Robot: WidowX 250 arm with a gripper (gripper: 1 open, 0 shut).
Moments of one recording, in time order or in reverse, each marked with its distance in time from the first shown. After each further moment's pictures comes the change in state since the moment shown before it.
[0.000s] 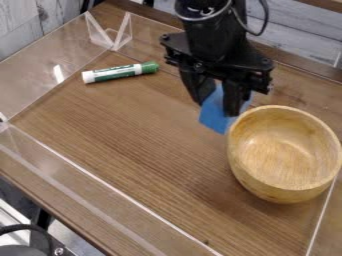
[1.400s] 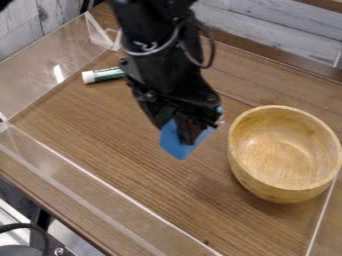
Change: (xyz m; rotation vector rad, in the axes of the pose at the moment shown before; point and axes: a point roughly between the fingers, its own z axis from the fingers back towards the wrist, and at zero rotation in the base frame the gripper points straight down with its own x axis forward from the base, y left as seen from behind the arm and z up) arm -0.041 0.022 0.002 0.010 -0.003 -0.082
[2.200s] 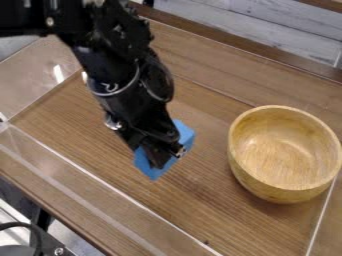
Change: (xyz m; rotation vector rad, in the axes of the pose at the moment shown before) arm -0.025 0.024 -0.024 0.013 -0.004 -0.035
